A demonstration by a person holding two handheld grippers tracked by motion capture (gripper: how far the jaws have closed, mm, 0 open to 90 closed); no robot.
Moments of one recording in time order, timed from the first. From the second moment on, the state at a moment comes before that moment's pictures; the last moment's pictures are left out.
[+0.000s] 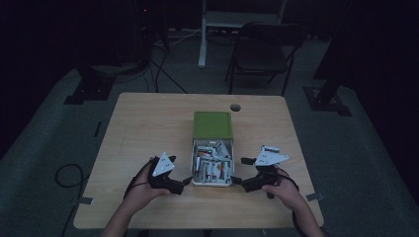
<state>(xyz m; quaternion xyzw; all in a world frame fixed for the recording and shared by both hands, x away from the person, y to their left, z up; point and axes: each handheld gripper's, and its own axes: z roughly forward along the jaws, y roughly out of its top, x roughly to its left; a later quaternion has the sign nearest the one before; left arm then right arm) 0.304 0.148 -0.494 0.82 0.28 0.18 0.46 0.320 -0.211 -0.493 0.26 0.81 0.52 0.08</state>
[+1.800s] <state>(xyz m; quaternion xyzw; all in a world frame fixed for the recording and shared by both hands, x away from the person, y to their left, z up) 0.341 0.139 -0.497 0.80 0.32 0.18 0.47 0.349 -0.212 -0.498 0.31 0.80 0.50 0.10</state>
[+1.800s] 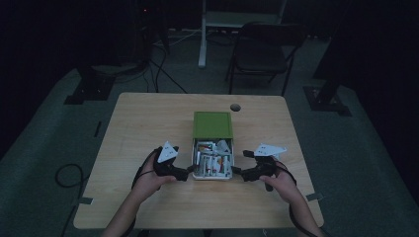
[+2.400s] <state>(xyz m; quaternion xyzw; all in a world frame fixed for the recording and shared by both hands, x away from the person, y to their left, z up) 0.353 0.138 -0.497 0.80 0.33 0.18 0.47 0.360 -0.212 -0.497 0.32 0.80 0.50 0.10</state>
